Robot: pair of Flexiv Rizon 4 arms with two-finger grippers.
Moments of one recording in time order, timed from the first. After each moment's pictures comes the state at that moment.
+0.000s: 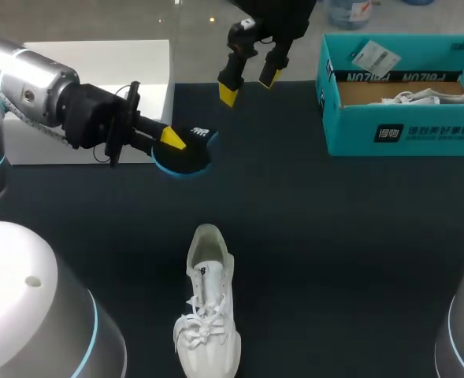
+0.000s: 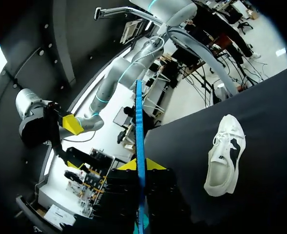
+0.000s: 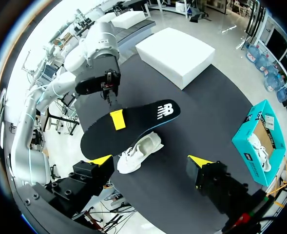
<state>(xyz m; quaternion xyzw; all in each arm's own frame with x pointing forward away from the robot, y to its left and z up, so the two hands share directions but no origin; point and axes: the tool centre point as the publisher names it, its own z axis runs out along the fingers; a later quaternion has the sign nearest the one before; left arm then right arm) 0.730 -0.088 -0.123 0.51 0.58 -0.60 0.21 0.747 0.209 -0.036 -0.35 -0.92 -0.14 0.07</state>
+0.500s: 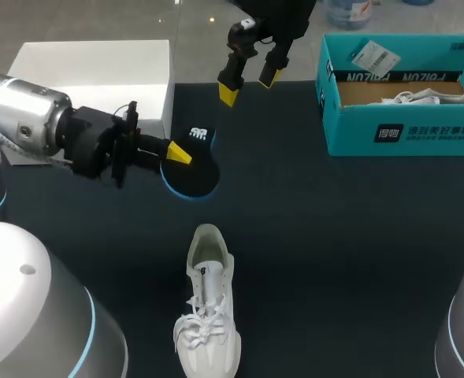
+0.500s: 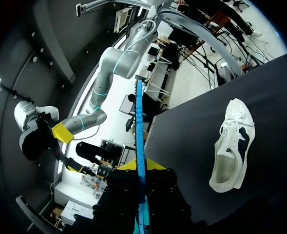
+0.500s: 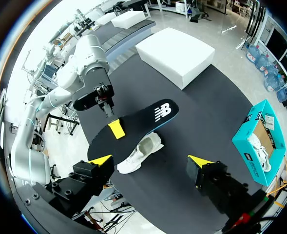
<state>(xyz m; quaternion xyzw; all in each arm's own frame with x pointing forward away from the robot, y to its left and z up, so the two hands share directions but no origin) 0.714 -0.097 -0.135 0.49 0.59 -0.56 0.30 0.747 0.209 -0.036 -0.35 -0.92 -0.14 0.07</state>
